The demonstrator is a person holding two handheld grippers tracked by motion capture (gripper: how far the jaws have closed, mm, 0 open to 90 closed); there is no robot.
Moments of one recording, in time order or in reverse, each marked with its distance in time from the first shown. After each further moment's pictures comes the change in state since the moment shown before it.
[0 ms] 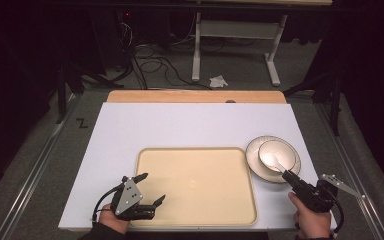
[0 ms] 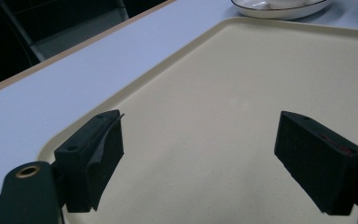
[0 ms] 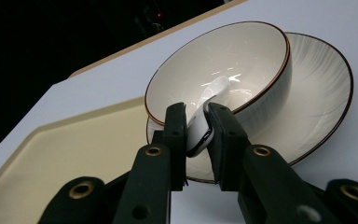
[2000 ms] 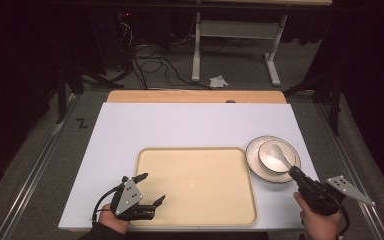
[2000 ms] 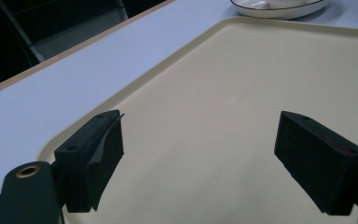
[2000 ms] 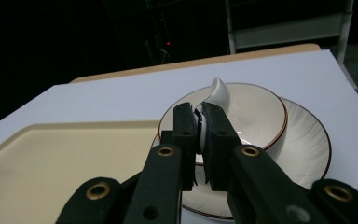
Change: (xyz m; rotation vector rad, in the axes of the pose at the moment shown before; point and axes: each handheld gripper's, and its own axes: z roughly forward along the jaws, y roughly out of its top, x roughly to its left) left arm 0.000 0.000 0.000 0.001 0.000 0.006; right arm 0.013 0.010 -0.018 -0.138 0.009 -0.238
